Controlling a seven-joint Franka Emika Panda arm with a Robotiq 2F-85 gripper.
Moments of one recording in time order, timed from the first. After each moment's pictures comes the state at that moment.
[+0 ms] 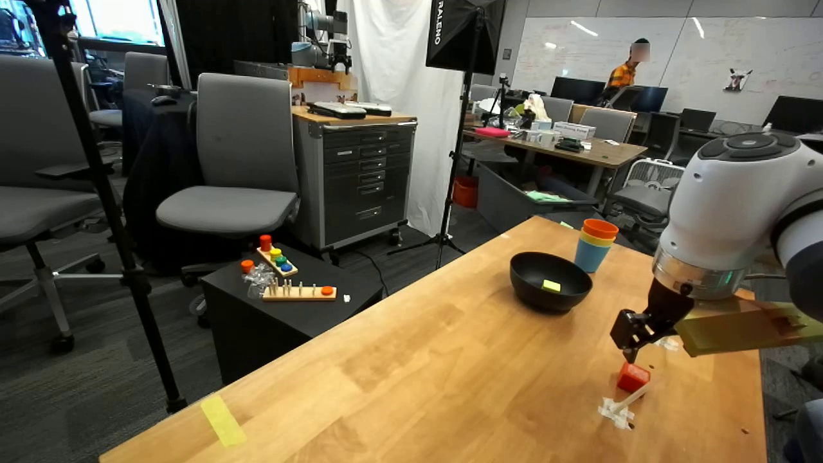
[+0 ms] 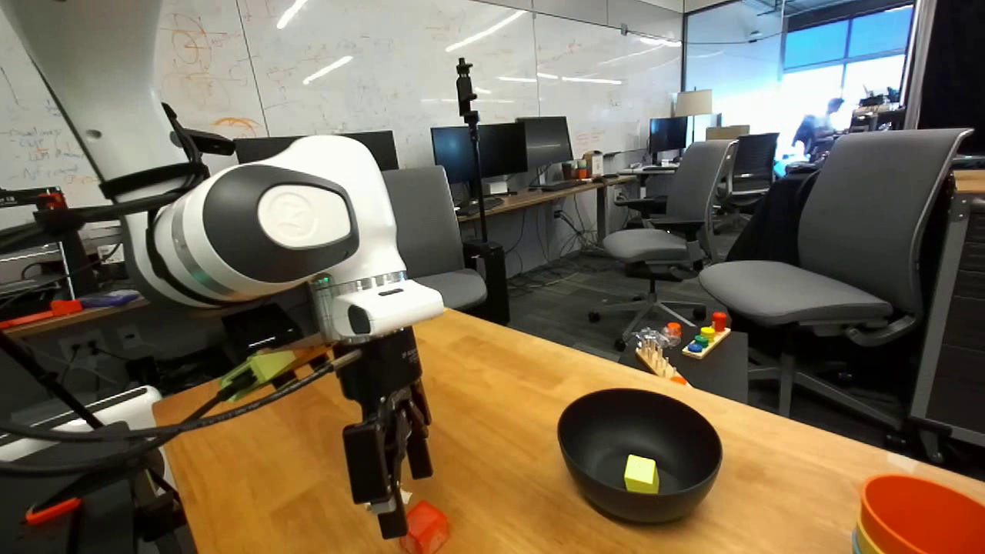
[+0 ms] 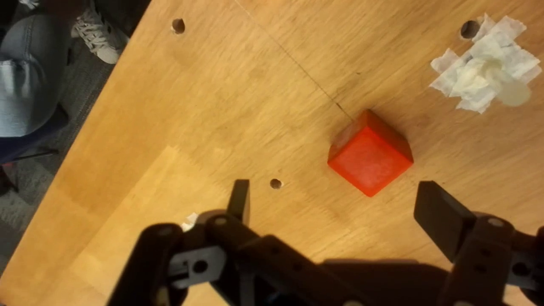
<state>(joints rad) 0.13 0.37 -0.38 -2.52 -0.62 2.83 1.09</state>
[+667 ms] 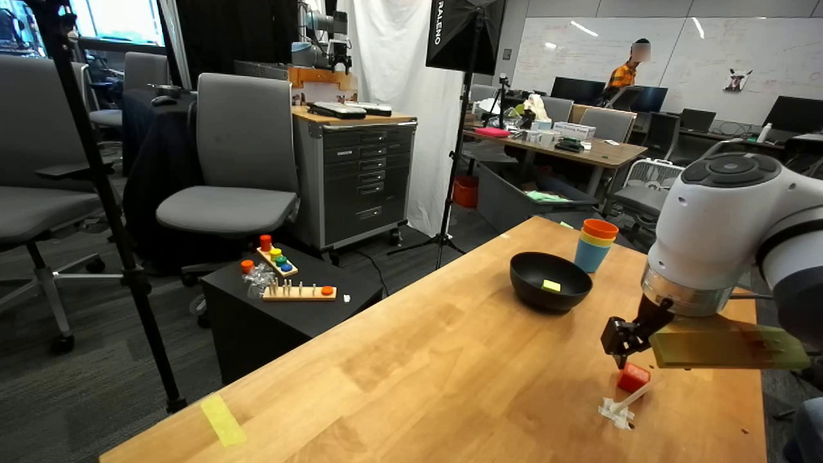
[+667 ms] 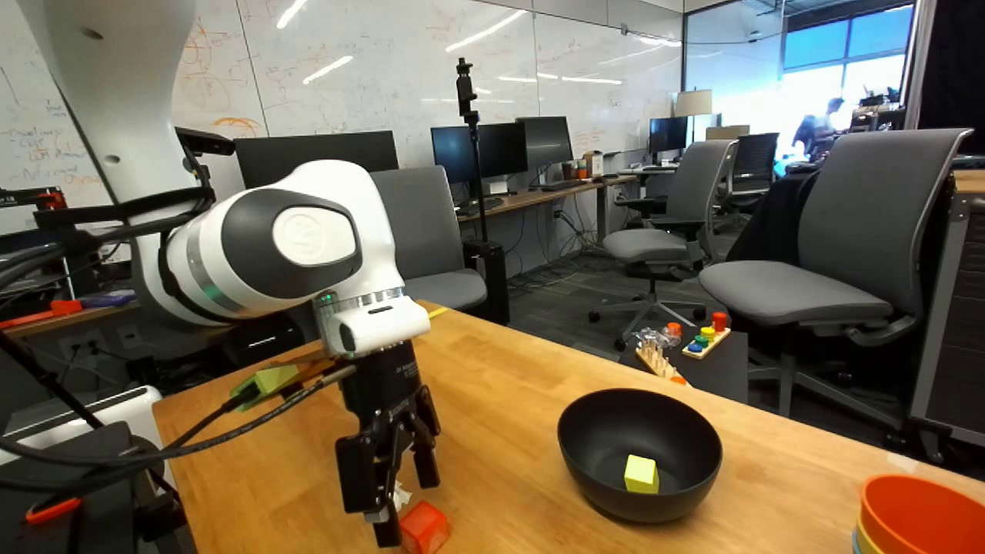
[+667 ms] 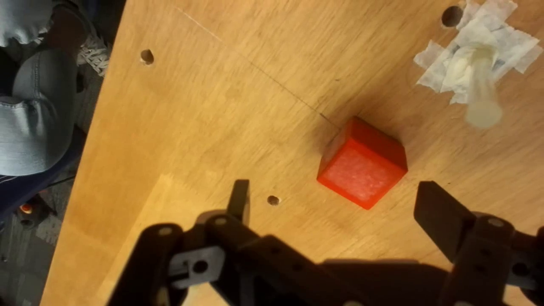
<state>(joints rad) 0.24 0.45 -0.45 -2.50 -0.62 2.86 1.30</state>
